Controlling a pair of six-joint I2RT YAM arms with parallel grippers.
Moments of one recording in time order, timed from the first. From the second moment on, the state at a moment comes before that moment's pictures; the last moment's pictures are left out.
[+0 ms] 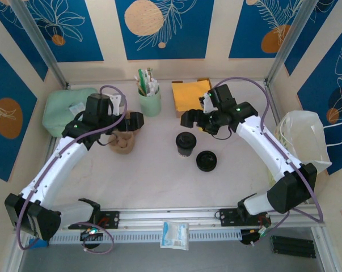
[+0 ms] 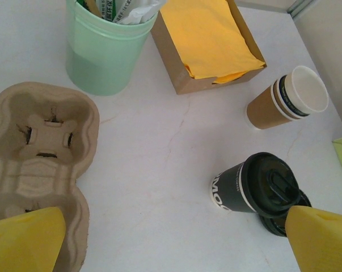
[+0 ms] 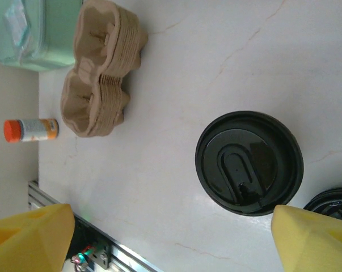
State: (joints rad) left arm -0.36 1.19 1.19 -0.67 0.24 -0.36; right arm 0.45 1.41 1.38 -0.92 -0.39 0.56
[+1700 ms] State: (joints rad) left arm -0.52 1.33 1.07 -0.55 0.35 -0.42; right arm -0.02 1.25 1.71 -1.29 -0.39 0.45
